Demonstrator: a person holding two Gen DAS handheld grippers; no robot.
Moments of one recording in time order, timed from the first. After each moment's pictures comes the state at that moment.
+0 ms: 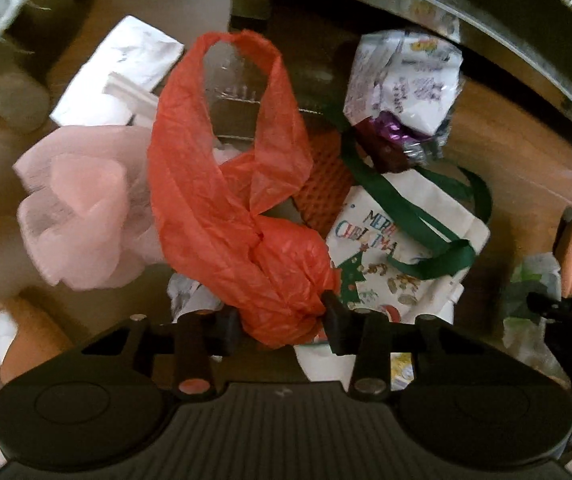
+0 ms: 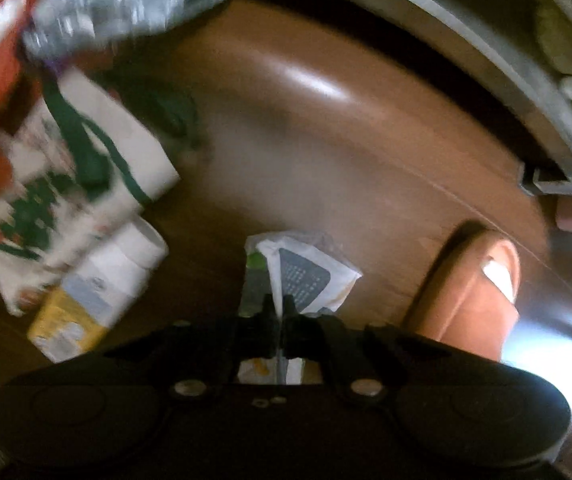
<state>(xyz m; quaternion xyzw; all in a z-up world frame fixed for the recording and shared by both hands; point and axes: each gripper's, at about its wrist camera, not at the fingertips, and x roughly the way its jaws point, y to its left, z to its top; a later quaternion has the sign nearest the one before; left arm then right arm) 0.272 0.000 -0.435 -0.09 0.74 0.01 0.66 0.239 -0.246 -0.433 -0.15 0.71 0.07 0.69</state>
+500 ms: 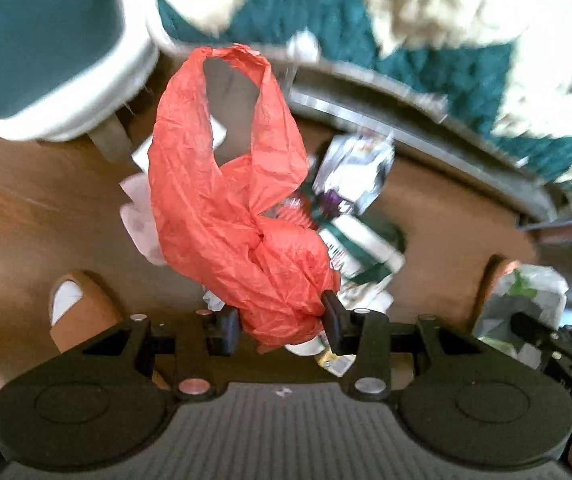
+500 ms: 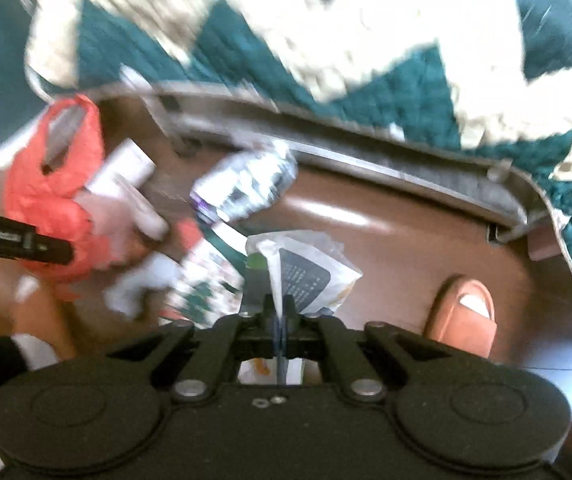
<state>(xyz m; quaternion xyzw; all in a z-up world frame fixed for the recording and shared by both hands) 0.229 0.019 -0.262 -0.13 0.66 0.04 0.74 0.199 -0.218 -0.238 -0.05 0.58 0.13 0.80</state>
